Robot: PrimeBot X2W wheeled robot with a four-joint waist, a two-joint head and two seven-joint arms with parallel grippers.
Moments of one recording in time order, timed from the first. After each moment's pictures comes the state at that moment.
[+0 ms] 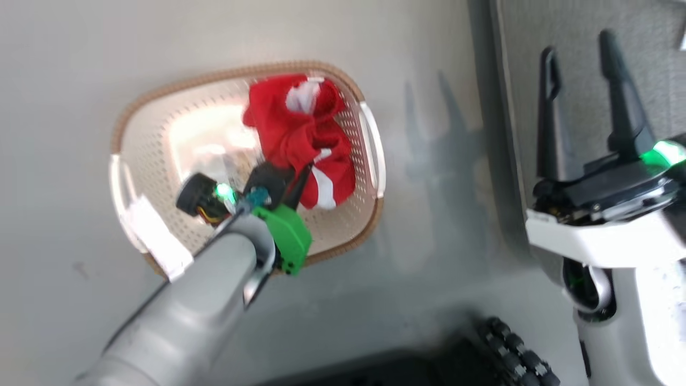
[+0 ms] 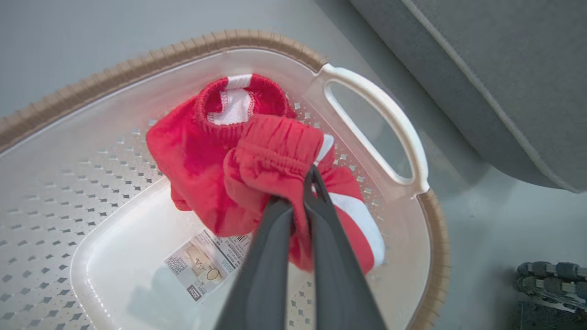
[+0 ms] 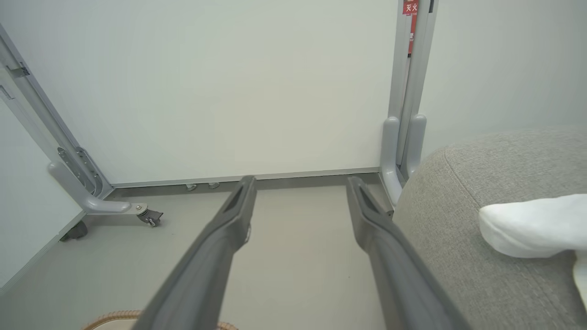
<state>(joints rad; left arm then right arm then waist) -0.83 0.15 -1.01 0.86 -0.62 -0.02 -0.26 -0.36 -0.05 0.07 -0.27 0.23 0.13 -0.26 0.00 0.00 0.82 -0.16</state>
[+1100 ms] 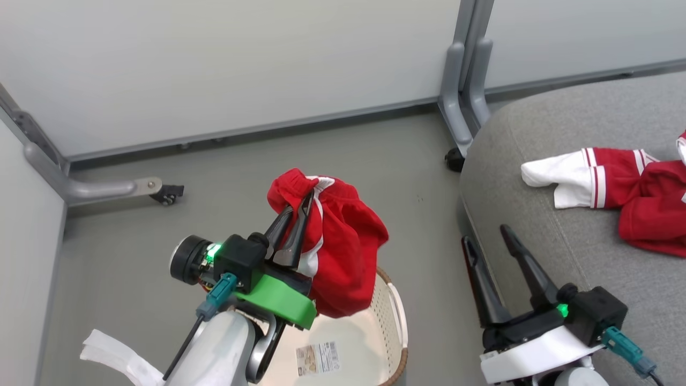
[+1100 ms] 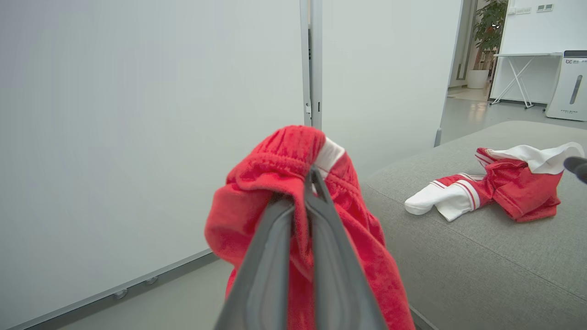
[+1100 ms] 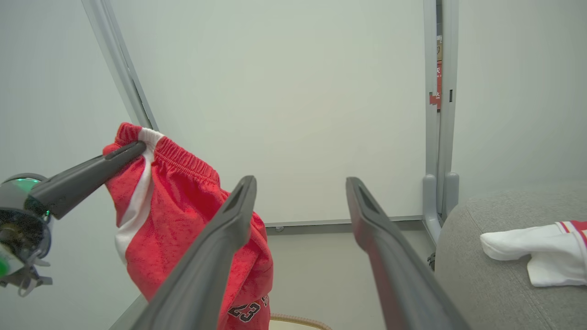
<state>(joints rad) -0.31 0.08 -0.45 0.27 -0.23 -0.09 -0.26 0.02 -0.05 0.19 -0.07 0.28 0.13 -0.26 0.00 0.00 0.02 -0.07</state>
